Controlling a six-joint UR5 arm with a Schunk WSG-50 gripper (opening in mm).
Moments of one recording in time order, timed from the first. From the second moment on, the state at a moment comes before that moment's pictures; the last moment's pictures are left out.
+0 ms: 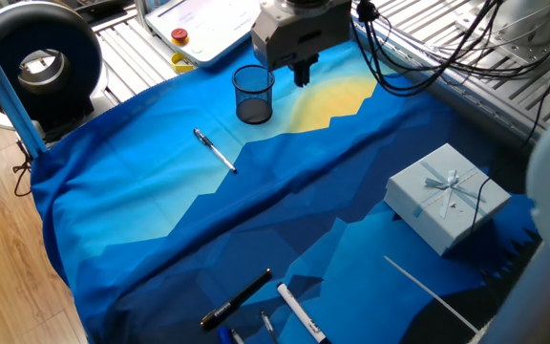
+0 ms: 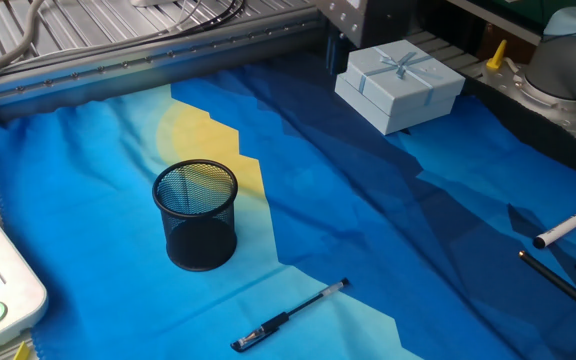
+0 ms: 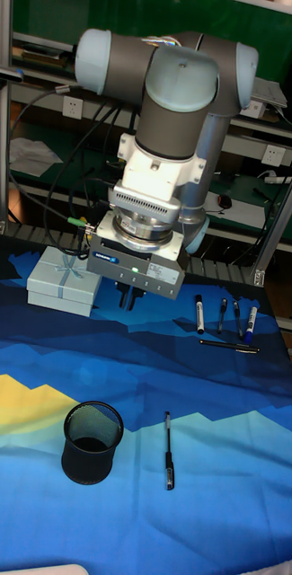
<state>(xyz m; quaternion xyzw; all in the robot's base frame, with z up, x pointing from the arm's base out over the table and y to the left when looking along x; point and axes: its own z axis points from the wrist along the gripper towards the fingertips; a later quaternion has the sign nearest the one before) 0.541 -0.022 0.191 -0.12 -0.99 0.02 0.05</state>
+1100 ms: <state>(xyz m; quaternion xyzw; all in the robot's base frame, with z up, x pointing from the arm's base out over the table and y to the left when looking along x) 0.531 -0.012 0.201 -0.11 -0.99 -0.01 0.09</state>
